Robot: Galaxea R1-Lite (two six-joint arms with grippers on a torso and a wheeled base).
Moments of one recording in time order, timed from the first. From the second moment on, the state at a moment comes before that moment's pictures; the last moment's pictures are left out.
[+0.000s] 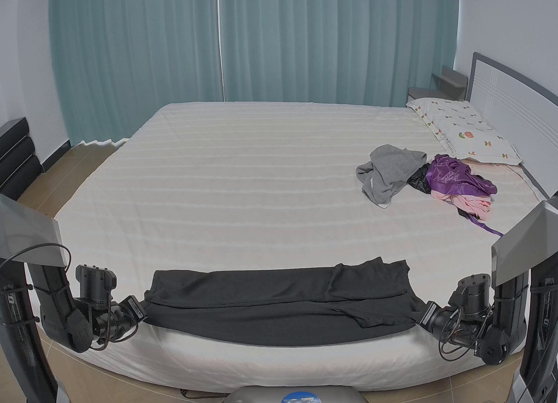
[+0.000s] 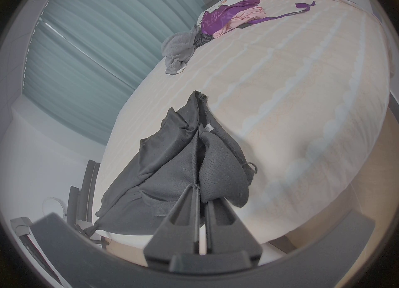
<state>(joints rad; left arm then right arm) -0.01 2.18 -0.23 -1.11 0.03 -0.70 0.25 2.33 -0.07 -1.55 0.02 0.85</state>
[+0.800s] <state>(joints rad) -0.02 2.22 -0.18 -1.12 0.03 -0.62 0.24 2.39 -0.05 -1.55 0.04 0.76</state>
